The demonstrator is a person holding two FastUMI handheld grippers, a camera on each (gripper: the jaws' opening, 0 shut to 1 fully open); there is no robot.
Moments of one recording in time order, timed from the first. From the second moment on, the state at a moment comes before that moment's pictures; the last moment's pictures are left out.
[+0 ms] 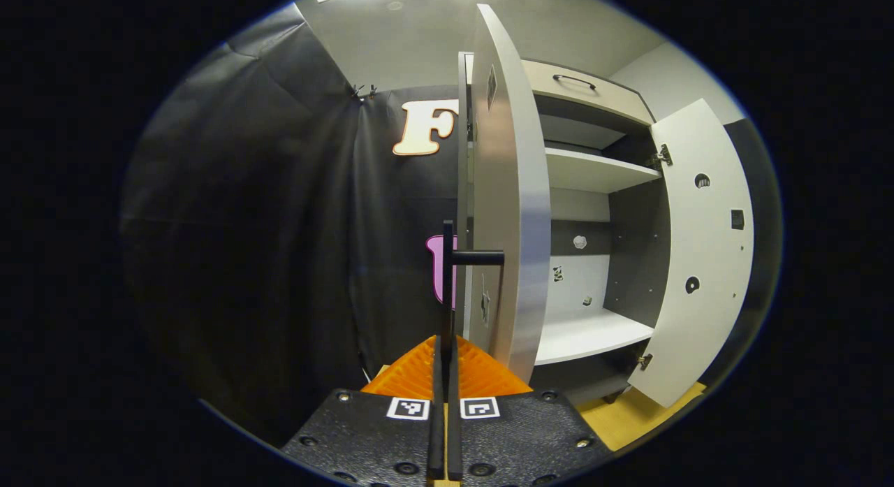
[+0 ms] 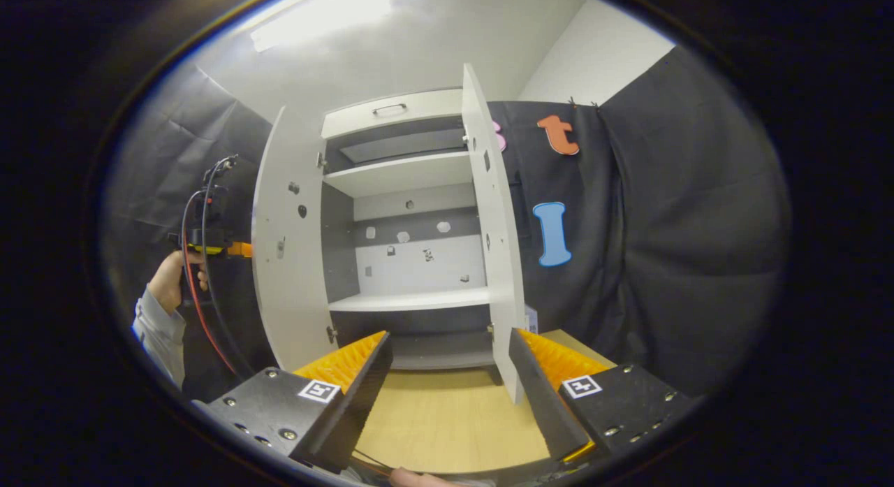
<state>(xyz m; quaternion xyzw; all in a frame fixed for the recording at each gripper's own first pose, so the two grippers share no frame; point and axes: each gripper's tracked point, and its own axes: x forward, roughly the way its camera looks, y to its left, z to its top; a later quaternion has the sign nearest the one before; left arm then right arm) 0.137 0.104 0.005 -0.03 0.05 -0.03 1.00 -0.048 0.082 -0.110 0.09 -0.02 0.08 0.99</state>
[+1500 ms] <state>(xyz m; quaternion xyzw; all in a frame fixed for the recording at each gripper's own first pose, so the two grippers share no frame) 0.016 0.033 0.008 0.00 0.02 -0.03 1.00 -0.045 0.097 -0.091 0.08 -0.03 0.08 0.99</state>
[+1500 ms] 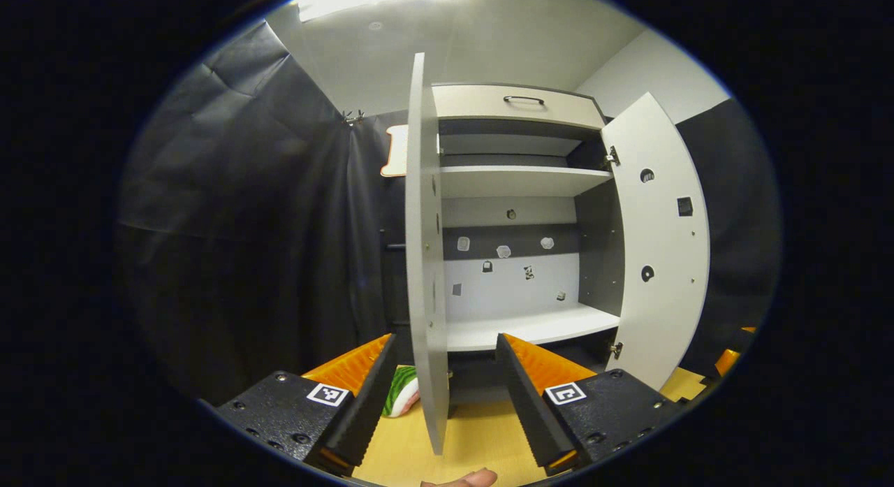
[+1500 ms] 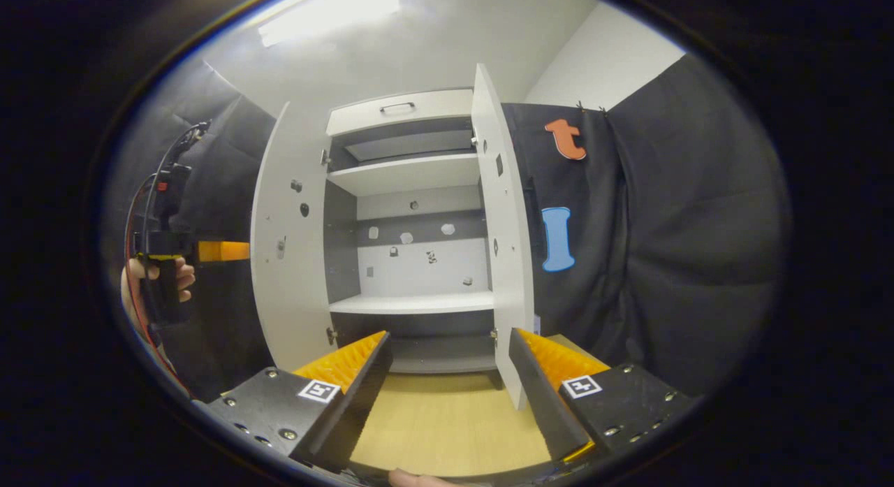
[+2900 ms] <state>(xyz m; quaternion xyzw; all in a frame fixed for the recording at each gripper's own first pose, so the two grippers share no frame) -0.031 -0.023 -0.026 -0.05 0.02 -0.07 1.00 -0.052 0.123 -0.052 0.06 -0.06 0.10 0.99</state>
